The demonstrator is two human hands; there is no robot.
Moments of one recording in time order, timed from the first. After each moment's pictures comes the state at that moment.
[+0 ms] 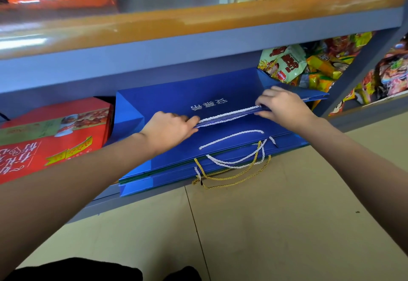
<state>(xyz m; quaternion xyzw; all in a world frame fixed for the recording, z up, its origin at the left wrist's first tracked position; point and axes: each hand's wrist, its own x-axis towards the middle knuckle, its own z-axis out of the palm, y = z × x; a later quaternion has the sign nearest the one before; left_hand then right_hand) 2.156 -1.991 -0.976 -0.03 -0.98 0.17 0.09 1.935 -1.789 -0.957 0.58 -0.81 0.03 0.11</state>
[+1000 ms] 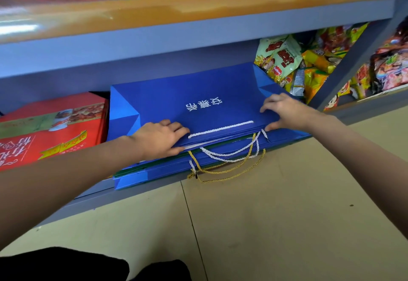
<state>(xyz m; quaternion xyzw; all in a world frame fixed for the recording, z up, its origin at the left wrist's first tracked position) 2.174 -1.977 -0.982 0.05 -0.98 0.11 -0.14 1.920 -1.763 -0.968 0.53 -0.84 -0.04 -0.10</state>
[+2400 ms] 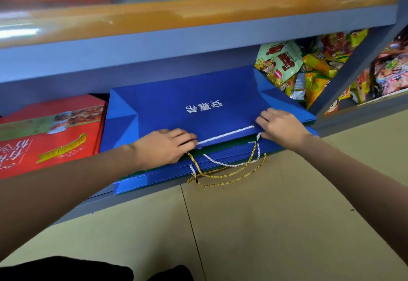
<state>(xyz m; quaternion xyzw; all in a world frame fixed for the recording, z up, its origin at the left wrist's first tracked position) 2.180 -1.992 -1.011 -0.17 -0.97 0.12 0.10 1.943 -1.762 -0.991 0.60 -0.78 -0.14 0.08</state>
